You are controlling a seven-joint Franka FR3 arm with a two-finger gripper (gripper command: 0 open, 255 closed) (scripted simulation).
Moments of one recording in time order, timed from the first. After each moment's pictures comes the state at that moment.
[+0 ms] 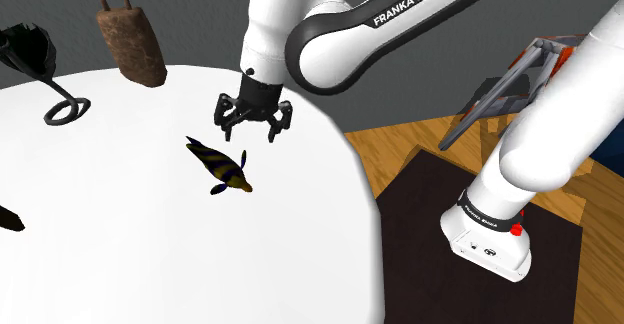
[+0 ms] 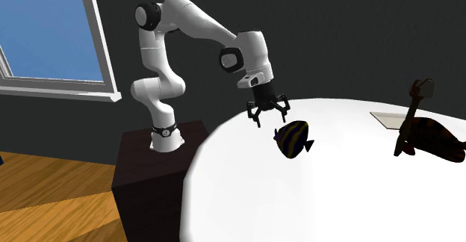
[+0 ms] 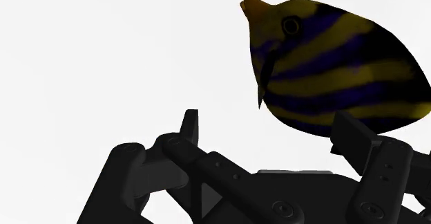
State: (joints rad) arm 0.03 -0.08 0.63 -2.21 0.09 2.45 1.11
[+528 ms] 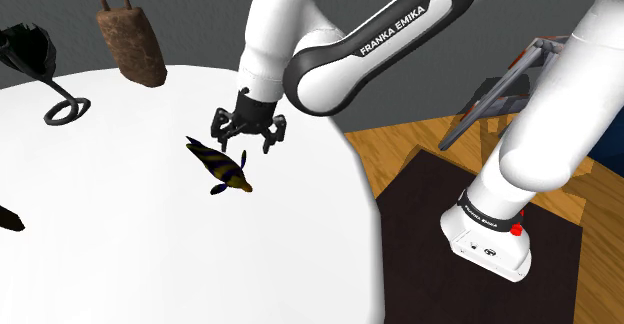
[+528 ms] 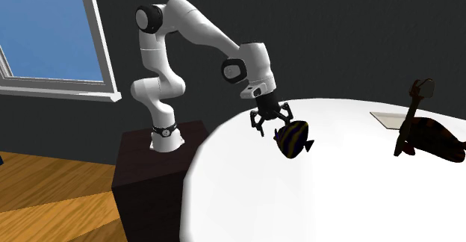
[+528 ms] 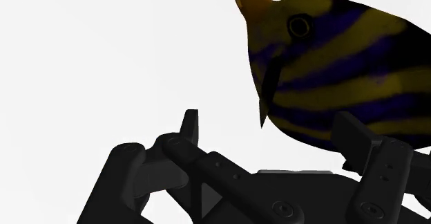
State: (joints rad) arm 0.03 0.02 0.64 -2.22 0.00 2.56 1.19
